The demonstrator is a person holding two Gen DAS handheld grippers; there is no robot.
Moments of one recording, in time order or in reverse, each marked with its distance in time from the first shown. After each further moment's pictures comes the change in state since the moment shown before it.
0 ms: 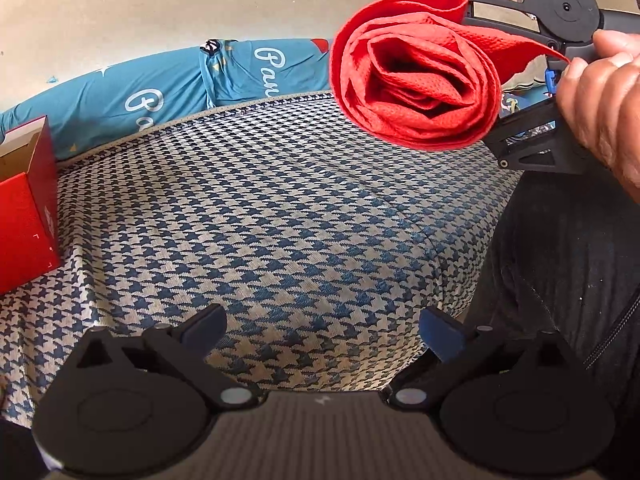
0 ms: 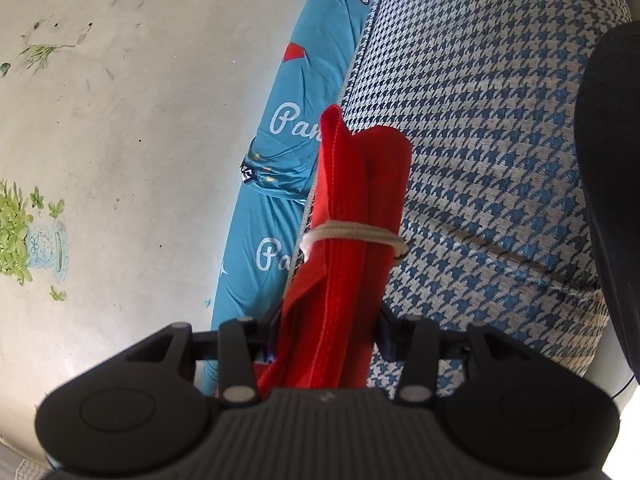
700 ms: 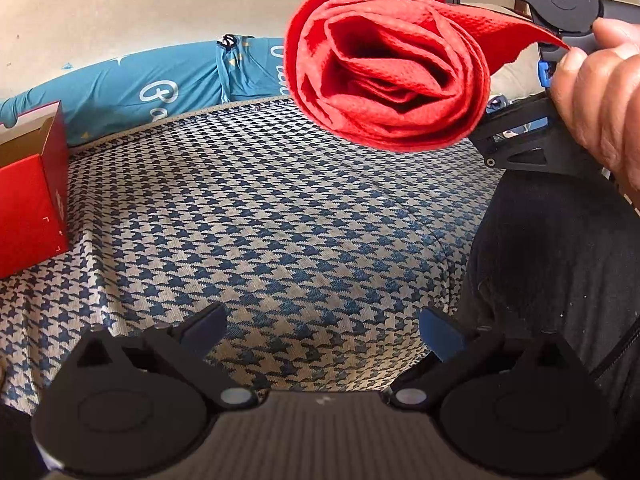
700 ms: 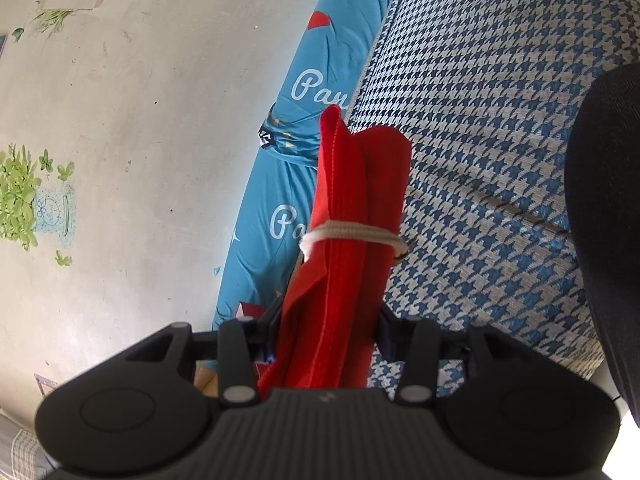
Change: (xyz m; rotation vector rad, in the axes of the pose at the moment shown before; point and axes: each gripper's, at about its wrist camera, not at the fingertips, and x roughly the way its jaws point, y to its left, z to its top) left arm -0.003 0.012 -0.003 -0.071 -0.003 0.012; right arm 0.019 0.024 -0.023 -0.074 0.086 0.030
